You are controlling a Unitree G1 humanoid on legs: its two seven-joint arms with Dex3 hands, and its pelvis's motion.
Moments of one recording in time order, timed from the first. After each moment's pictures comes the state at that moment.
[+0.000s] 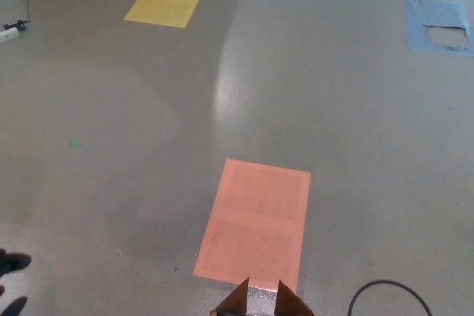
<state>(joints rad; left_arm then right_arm) -0.26 0.65 -0.07 1.06 0.19 -0.30 -0.23 -0.49 -0.02 0.73 1.23 -0.39 0.00 0.10</state>
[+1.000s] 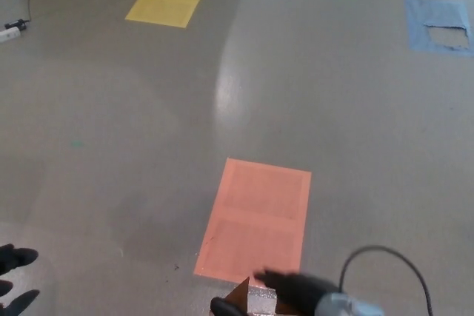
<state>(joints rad) -0.26 0.66 -0.09 1.00 0.21 -0.30 -0.22 -0.59 -0.03 0.61 1.19 -0.50 -0.12 -0.03</state>
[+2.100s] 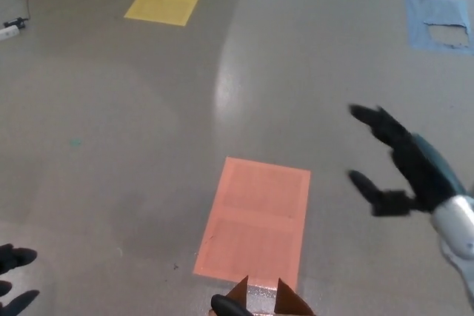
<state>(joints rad) -0.28 0.66 -0.09 1.03 0.21 -0.30 -0.22 -0.40 -0.34 0.10 0.55 -0.37 -0.19 0.00</state>
